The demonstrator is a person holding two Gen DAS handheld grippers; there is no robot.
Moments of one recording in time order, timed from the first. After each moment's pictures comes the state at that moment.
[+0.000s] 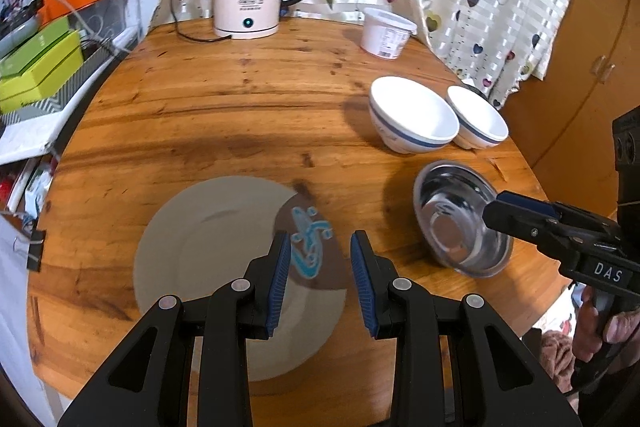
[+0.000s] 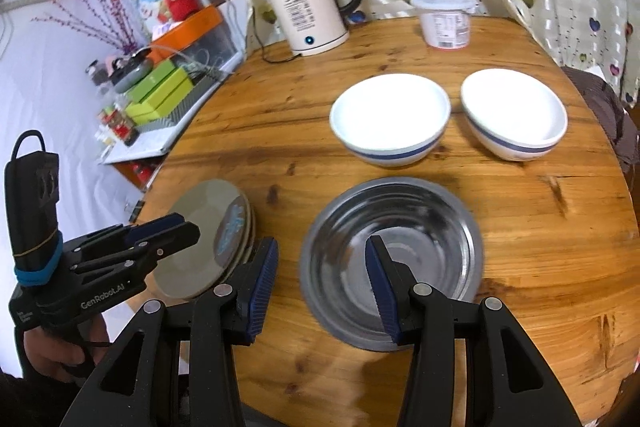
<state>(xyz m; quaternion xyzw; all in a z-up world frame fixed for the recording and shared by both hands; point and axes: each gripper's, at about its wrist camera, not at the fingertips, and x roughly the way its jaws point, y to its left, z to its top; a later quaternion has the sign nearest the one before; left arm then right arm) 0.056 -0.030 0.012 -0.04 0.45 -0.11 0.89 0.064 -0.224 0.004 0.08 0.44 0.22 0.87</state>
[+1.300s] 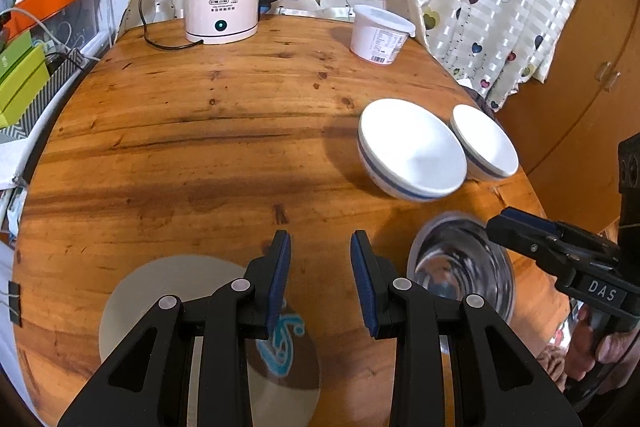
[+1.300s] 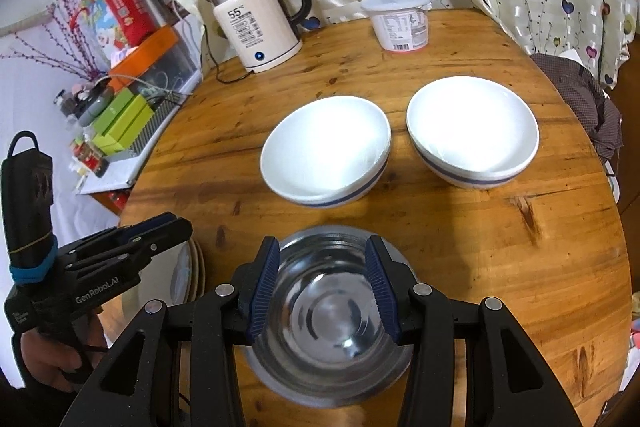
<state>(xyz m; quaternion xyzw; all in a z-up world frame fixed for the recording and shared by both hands) 0.127 -0.052 0.008 -0.05 0.46 -0.12 0.88 0.113 -0.250 -0.001 0.10 0.45 0.17 0.87</state>
